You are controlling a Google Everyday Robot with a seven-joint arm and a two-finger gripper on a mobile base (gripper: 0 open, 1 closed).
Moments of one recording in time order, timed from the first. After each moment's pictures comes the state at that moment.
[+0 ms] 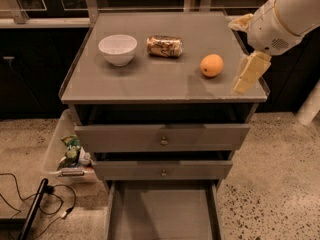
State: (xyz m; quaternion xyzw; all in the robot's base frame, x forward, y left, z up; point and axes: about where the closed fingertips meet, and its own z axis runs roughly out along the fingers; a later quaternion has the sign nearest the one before) arm 0.568 -0.191 0.954 -0.64 0.70 0.00 0.31
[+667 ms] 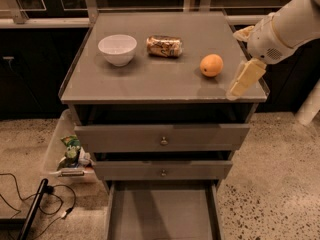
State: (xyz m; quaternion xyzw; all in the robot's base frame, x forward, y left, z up) arm 0.595 -0.208 0.921 -0.60 0.74 0.03 0.32
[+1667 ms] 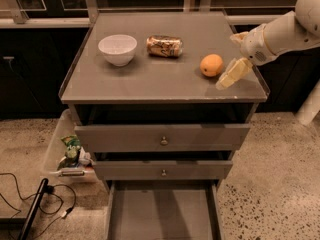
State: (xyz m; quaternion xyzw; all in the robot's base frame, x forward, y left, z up) arm 0.680 -0.225 0.878 -0.54 0.75 0.08 0.38
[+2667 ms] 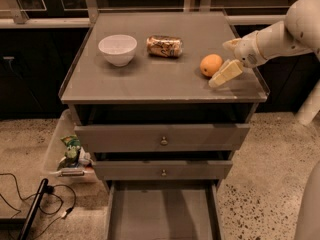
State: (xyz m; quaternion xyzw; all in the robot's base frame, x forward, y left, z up) arm 0.717 -0.219 0.849 -0.51 0.75 0.13 0.40
